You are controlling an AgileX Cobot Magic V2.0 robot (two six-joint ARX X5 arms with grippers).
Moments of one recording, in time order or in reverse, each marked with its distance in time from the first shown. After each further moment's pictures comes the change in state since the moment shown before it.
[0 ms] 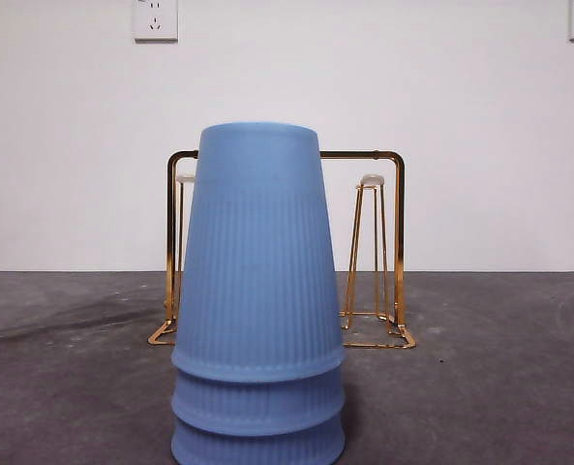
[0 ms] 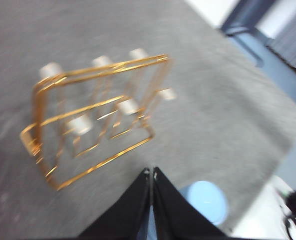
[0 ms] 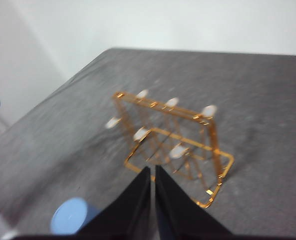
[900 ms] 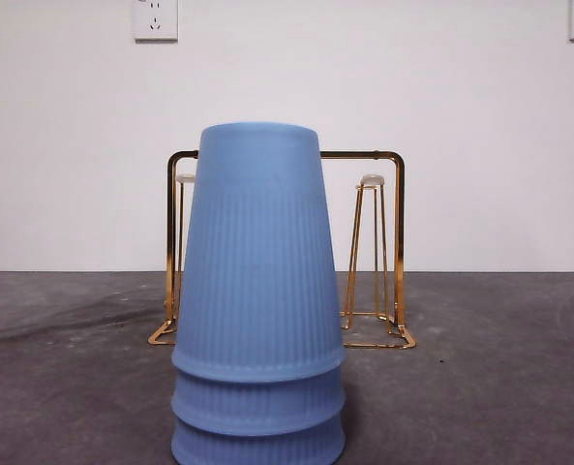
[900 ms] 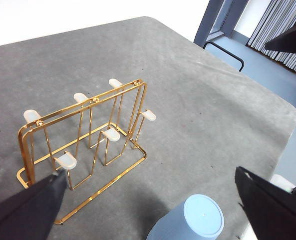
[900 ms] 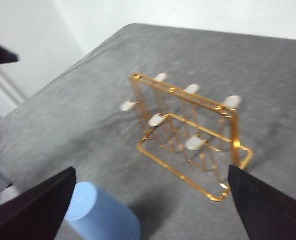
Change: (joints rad) left arm -0.032 -0.005 0.023 0.060 0.019 0.073; right arm 0.071 0.078 0.026 -0.026 -0.029 -0.072
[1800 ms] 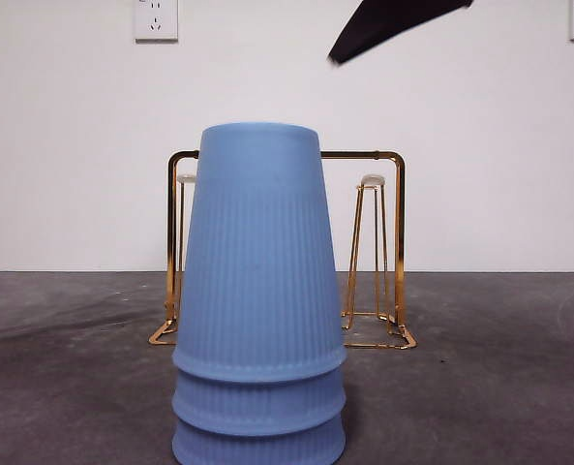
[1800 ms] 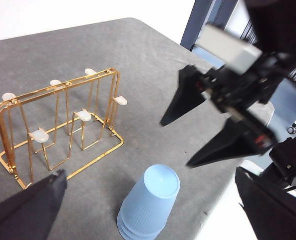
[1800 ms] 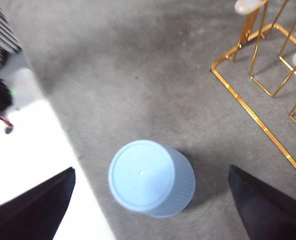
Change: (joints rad) left arm -0.032 -0.212 0.000 -0.188 0.000 -0.034; right arm 0.759 0.474 0.127 -0.014 0.475 0.081
